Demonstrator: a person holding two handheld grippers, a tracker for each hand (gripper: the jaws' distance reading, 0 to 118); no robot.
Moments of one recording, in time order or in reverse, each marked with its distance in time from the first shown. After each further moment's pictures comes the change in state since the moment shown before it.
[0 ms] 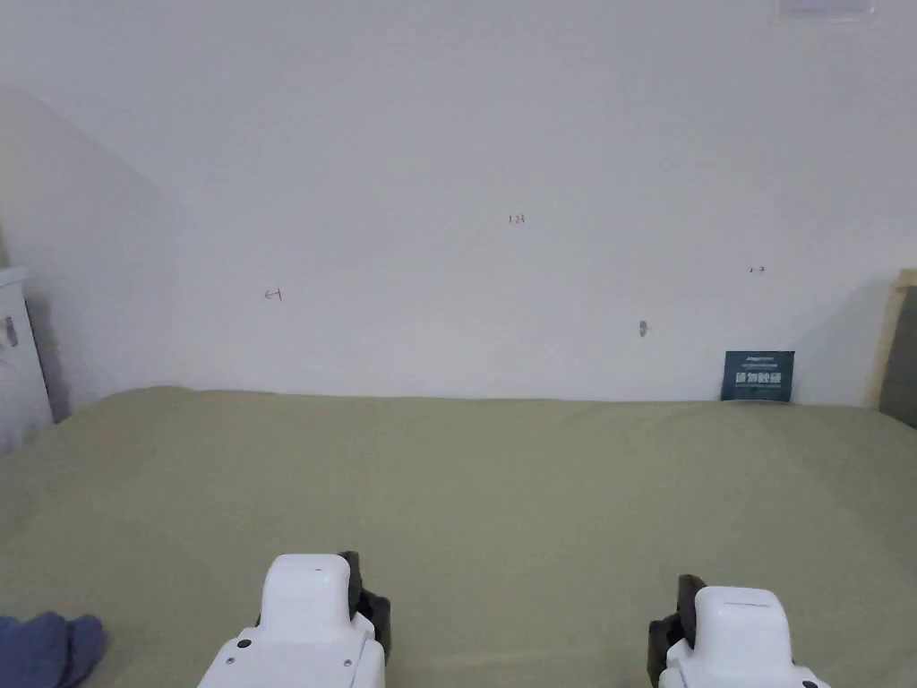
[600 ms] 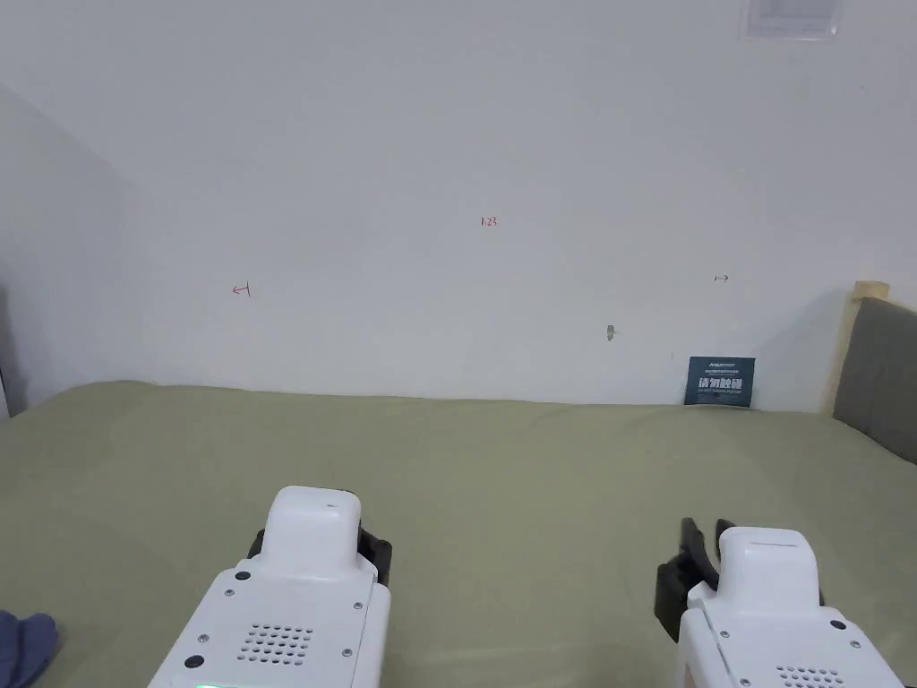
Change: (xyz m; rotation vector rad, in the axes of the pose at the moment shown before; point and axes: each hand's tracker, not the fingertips) left arm 0.017 0.051 0.010 0.069 0.000 -0.101; right arm 0.026 0.045 0.004 0.078 -0.042 0.012
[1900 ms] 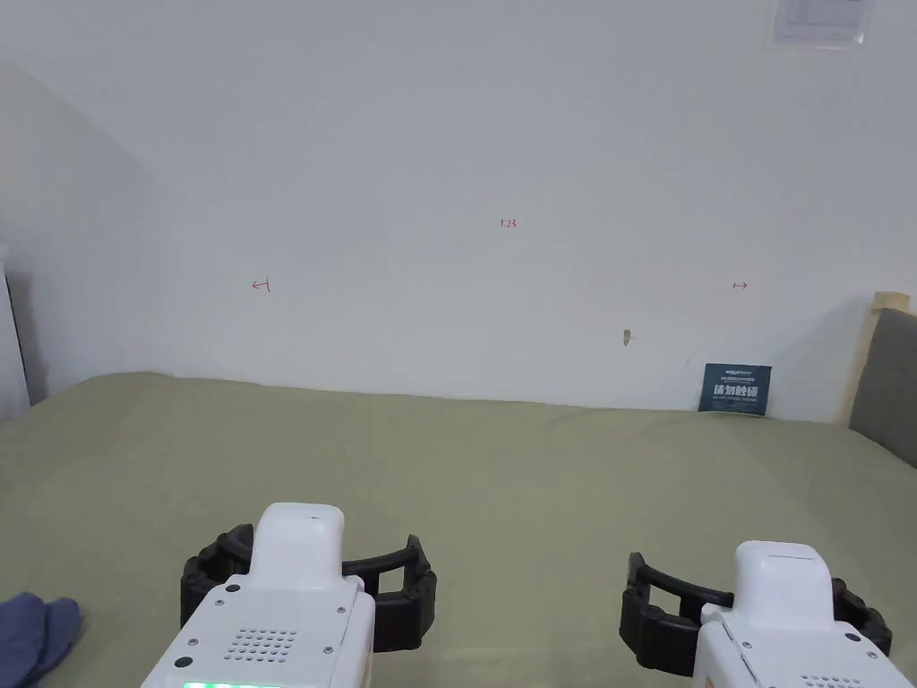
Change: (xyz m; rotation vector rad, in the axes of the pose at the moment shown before) left arm -0.028 -0.020 -0.002 -0.081 0.024 0.083; right arm -0.006 -0.006 0.003 -0.071 0.075 -0.021
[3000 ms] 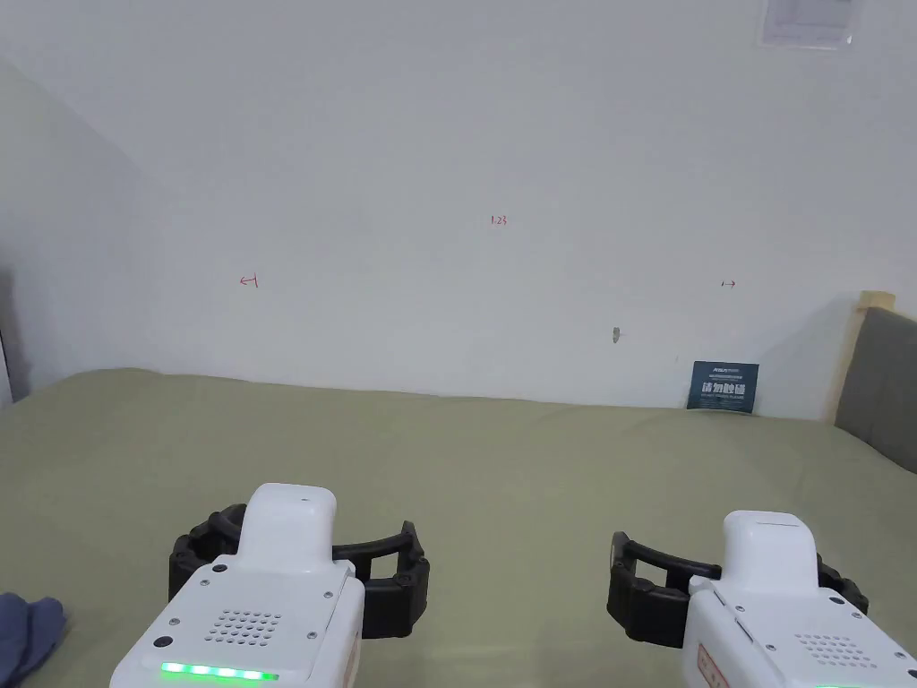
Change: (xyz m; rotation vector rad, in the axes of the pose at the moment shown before) left arm -0.002 0.010 -0.001 0.019 -0.042 -0.021; right arm 0.006 0.016 -0.010 -0.034 0.067 -0.038
